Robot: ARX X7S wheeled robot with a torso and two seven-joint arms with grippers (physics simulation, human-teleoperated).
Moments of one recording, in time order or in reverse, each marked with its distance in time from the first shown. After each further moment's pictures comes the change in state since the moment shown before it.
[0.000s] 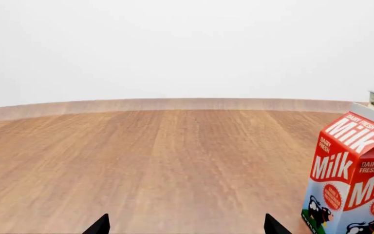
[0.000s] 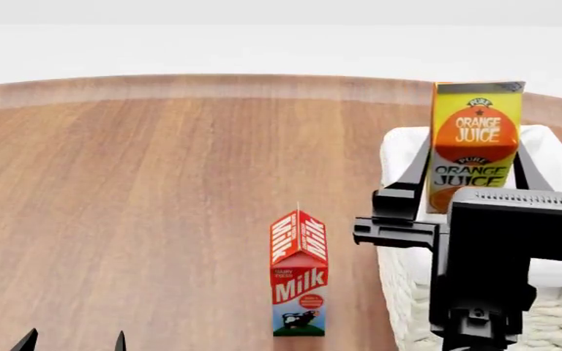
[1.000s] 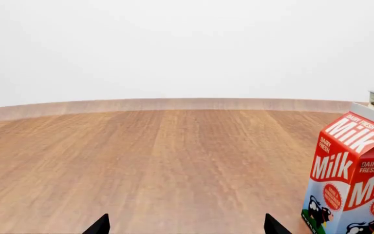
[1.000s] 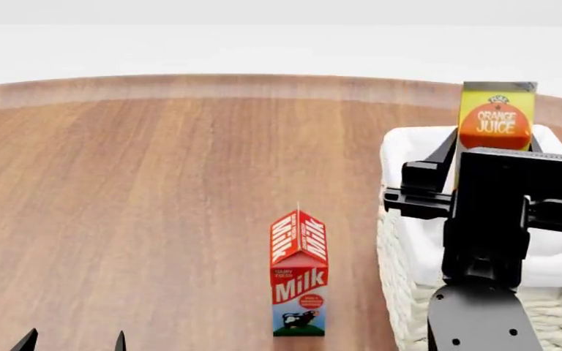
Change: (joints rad) left arm -0.003 -0.007 0.011 -0.001 -0.008 0.004 -0.009; right arm 0.189 -0.050 -0.023 0.460 -0.045 -0.114 -0.013
